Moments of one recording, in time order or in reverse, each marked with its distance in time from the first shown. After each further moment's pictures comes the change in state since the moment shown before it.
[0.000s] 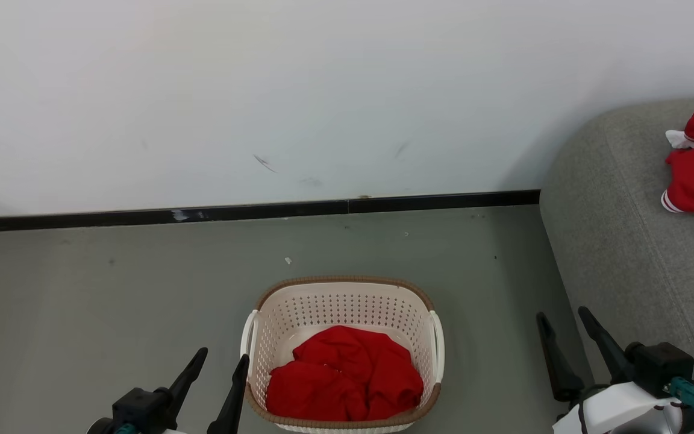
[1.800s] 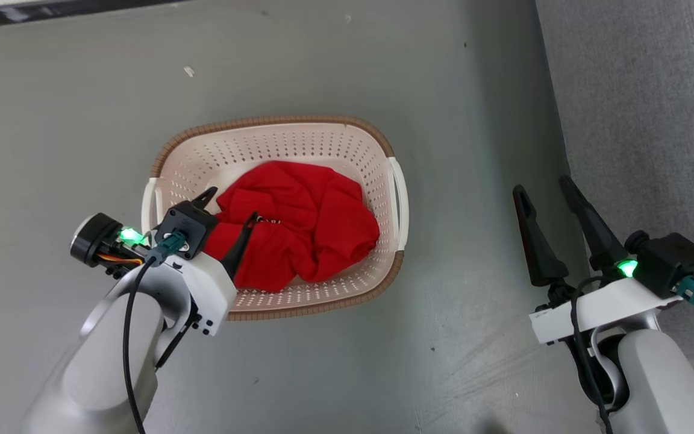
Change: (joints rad) left arm -0.565 0.079 -0.183 0.198 0.220 -0.016 0.229; right arm -0.246 -0.002 0.080 -0.125 0.084 0.000 0.000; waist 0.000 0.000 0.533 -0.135
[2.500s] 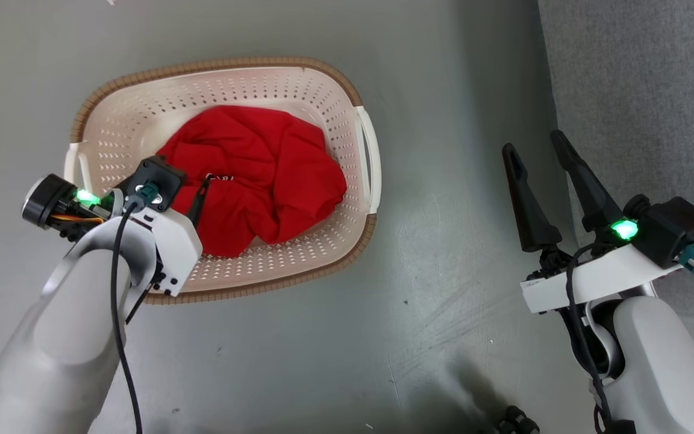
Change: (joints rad) left arm -0.146 0.042 -0.001 0.140 0.062 0.023 0.086; right arm -0.090 0.000 0.035 -0.037 0.007 0.000 0.000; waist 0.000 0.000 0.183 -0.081
